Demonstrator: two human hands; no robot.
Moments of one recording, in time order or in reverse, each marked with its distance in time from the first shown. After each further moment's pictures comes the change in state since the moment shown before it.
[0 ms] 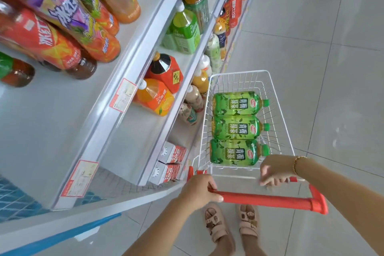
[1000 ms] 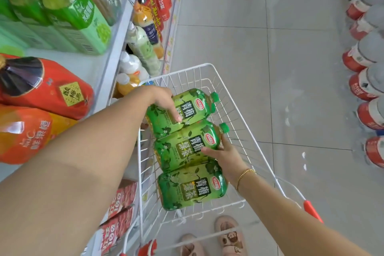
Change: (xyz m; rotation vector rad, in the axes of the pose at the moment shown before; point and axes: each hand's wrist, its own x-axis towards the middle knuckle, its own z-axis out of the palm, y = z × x) left_hand 0.314 0.116 -0.144 0.556 -0.222 0.008; right_hand 0.153 0.036 -0.009 1.591 0.666 -0.099
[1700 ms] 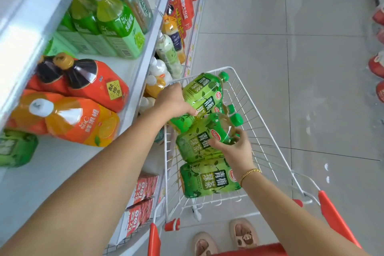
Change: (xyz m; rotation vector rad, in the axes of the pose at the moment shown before) left_hand -0.085 -0.004 0.032 -0.210 0.636 -0.039; right_hand -0.036 -0.009 0.035 -0.086 0.215 -0.308
